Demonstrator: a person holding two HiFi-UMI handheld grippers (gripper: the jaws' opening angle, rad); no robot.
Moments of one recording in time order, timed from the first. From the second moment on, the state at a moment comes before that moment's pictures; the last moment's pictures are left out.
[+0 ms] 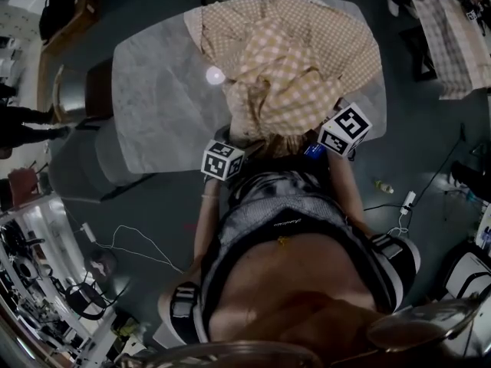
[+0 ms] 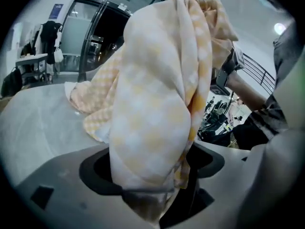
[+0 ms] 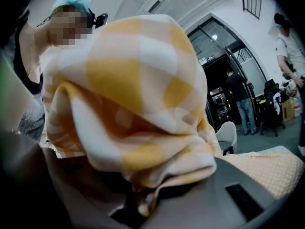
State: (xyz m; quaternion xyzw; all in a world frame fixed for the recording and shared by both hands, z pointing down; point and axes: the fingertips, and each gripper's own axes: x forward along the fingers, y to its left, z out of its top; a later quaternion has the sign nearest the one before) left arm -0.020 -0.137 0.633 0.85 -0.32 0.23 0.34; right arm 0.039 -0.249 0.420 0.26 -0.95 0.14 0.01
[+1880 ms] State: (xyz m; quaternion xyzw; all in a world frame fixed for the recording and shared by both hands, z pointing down) left arm -0.026 -0.206 0.388 0.92 -0.37 0.11 0.08; right arm 0.017 -0.176 0.380 0.29 -0.95 0.05 0.08
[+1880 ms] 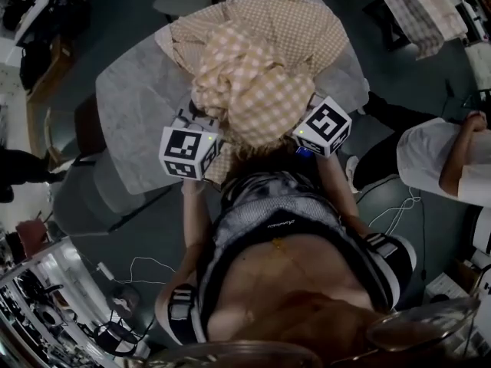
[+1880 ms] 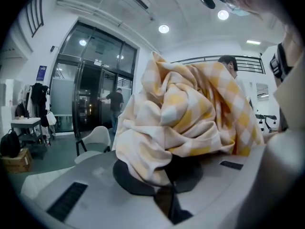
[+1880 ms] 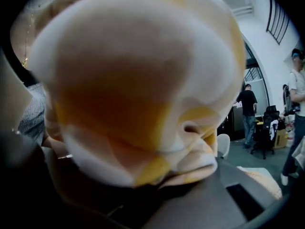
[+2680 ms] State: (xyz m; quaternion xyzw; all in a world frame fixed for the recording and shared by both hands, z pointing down) left arm -0.022 -0.098 0.403 0.93 -0.33 0.11 0.07; right arm 0.020 -0.068 0.398 0.33 -0.94 0.06 0.07
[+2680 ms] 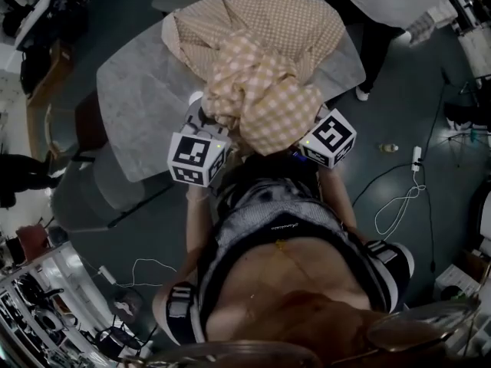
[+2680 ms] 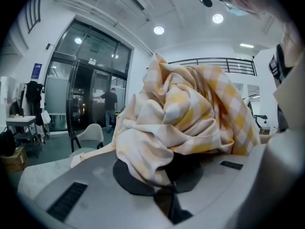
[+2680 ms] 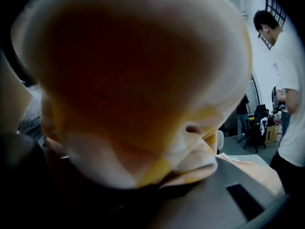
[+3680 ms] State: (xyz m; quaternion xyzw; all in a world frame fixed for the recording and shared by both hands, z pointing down) left arm 0.037 0.021 0.405 0.88 -0.45 0.11 0.10; right arm 0.087 0.035 0.400 0.23 -0.97 0.08 0.09
